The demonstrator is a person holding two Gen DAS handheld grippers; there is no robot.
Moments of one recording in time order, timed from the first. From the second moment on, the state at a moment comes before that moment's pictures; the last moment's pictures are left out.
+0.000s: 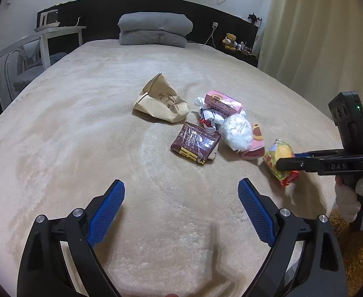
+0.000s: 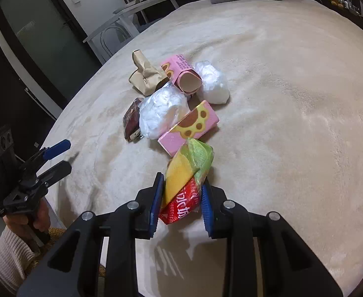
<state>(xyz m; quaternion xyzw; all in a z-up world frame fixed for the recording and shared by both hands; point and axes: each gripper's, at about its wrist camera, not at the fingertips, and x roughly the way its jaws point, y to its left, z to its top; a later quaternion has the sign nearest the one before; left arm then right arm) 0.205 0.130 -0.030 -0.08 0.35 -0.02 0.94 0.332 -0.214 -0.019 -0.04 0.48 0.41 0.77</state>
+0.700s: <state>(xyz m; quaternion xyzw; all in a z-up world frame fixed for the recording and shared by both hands) 0.296 0.100 -0.053 -0.01 0.39 -0.03 0.92 0.300 -0.250 -0.015 -0.06 0.47 0.40 0.78</state>
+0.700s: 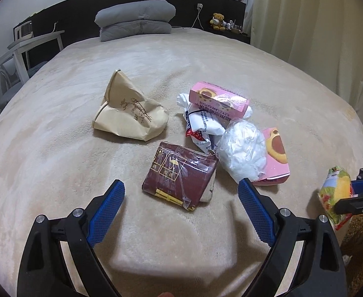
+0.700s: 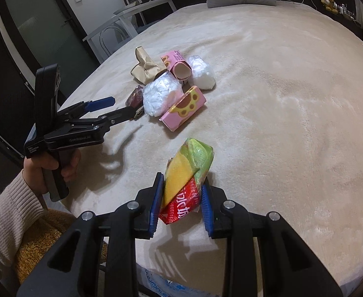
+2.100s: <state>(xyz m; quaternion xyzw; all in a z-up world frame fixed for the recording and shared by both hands) 0.222 0.063 0.000 -0.05 0.32 0.01 0.94 0.289 -0.266 0.015 -0.07 0.39 0.41 0.82</state>
